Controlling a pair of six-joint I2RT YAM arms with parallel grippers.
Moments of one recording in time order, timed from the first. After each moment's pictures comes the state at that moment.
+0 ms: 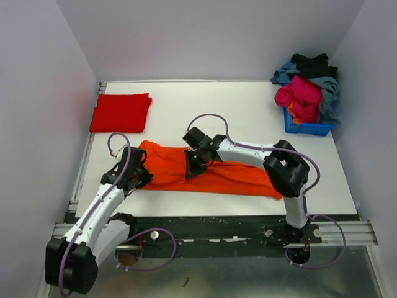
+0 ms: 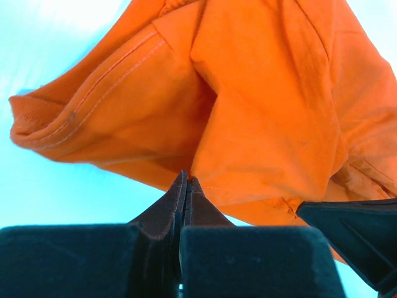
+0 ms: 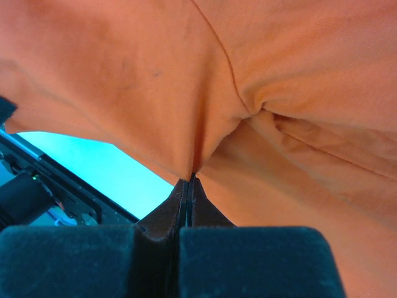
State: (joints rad) left arm -0.25 0.87 0.51 -0.60 -0.07 -0.89; right arm 0.93 1.99 1.42 -0.49 -0.24 0.70
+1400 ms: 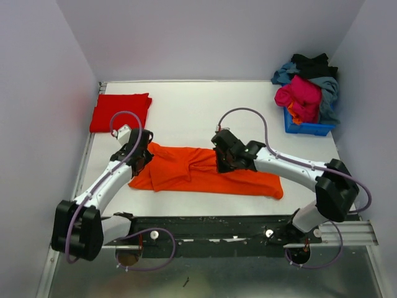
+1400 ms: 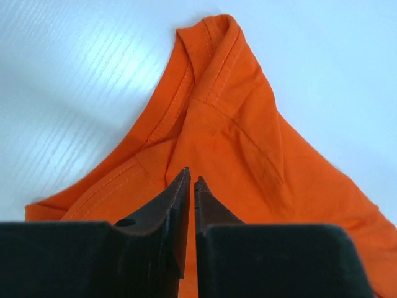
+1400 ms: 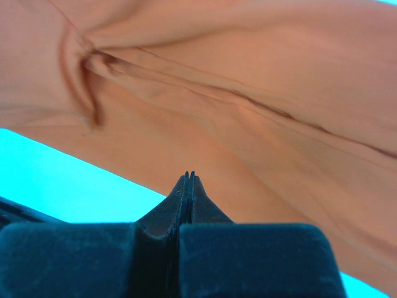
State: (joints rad) left arm -0.27 1.12 0.68 -0.45 -0.34 -0.85; right arm 0.87 1.59 1.13 -0.55 0.11 0.60
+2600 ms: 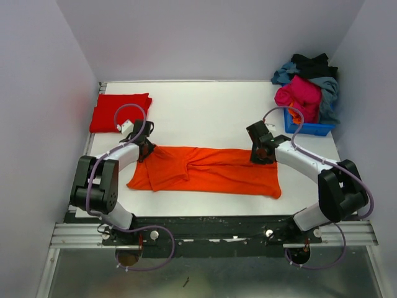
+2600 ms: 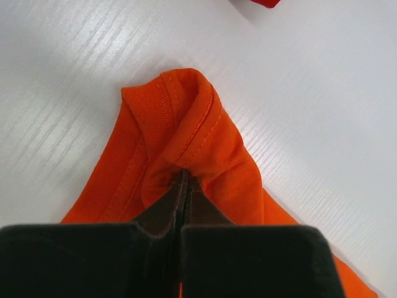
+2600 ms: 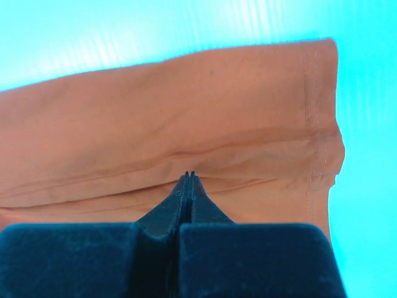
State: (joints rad) left arm -0.16 1.58 0.80 -0.18 -0.28 -0.89; right arm 0.47 1.50 0.90 -0.56 0.30 0.63
